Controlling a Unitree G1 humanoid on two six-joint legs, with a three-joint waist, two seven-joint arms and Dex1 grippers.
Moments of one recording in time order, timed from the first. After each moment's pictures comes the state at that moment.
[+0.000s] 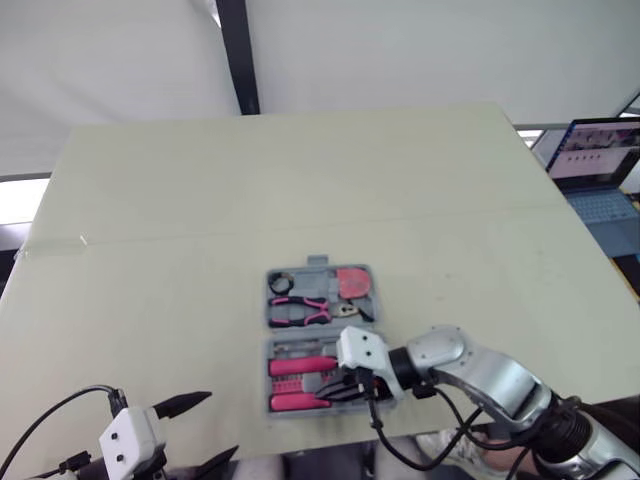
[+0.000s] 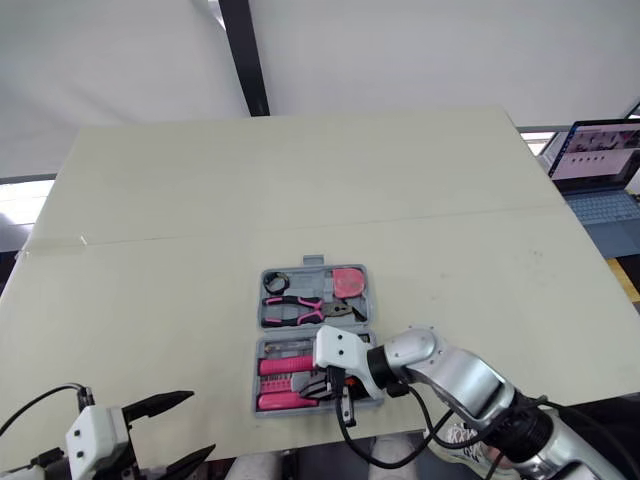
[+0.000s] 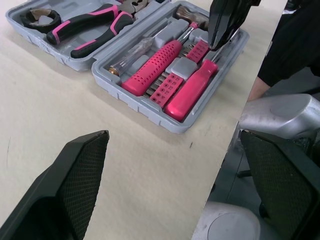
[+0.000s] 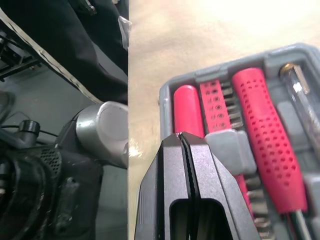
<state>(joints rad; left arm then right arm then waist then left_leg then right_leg) 0.85 0.57 0.37 -0.62 -0.38 0.02 -0.90 -0.36 -0.65 0.61 -0.39 0.37 0.60 0.98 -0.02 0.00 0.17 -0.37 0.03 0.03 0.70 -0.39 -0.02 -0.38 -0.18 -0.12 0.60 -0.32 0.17</state>
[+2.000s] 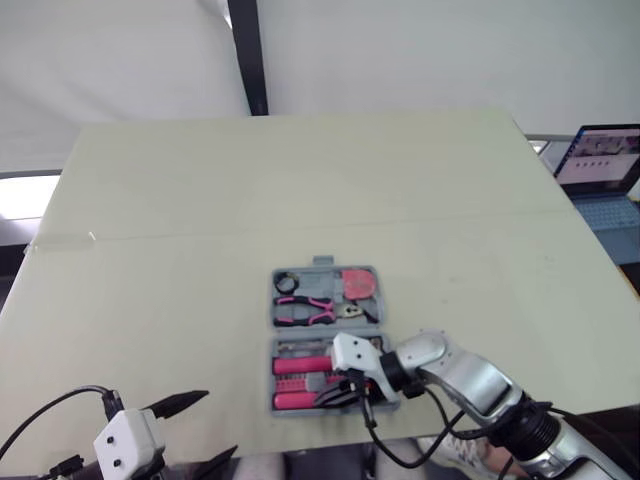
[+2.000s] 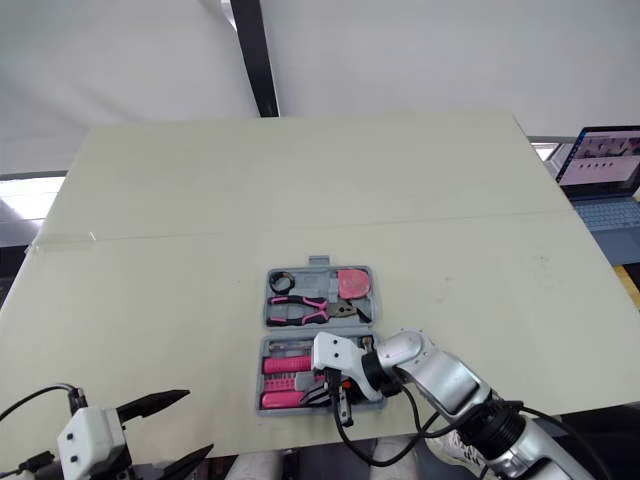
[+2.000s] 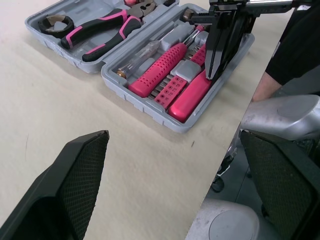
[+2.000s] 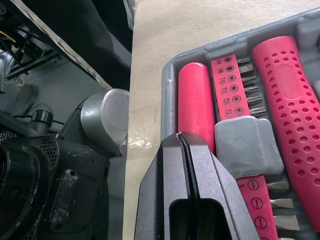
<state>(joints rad) 0.91 0.56 0.42 -0.72 -0.38 0.05 -0.87 -0.35 -0.56 0.61 -0.25 0.26 0.61 1.11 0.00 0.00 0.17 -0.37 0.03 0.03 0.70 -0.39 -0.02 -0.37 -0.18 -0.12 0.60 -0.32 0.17</state>
